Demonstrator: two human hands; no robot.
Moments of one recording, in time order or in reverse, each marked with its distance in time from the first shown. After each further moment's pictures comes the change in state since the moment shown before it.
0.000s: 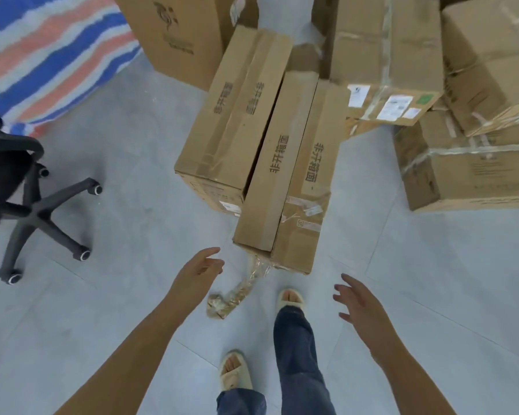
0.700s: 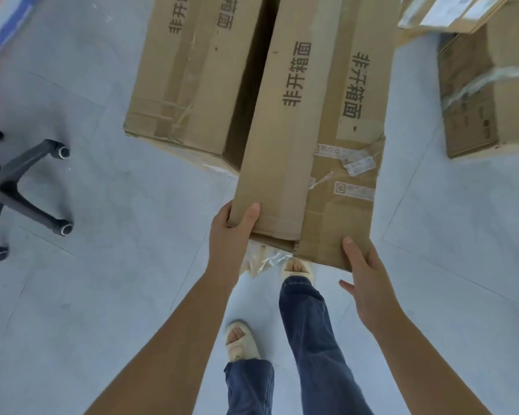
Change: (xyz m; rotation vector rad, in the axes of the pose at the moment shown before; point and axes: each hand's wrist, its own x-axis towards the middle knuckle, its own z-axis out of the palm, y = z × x) left_hand 0.109 0.029 0.104 -0.196 0.148 -0.068; right_hand 0.108 -0.007 0.026 0.418 0.067 0.184
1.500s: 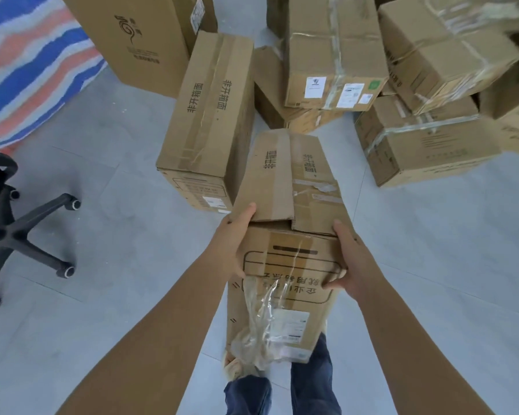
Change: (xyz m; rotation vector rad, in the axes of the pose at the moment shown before) left_hand -0.160 0.052 -0.074 -0.135 -0.276 -0.370; right_hand -0.183 -0.021 -0.021 0.124 0.070 0.066
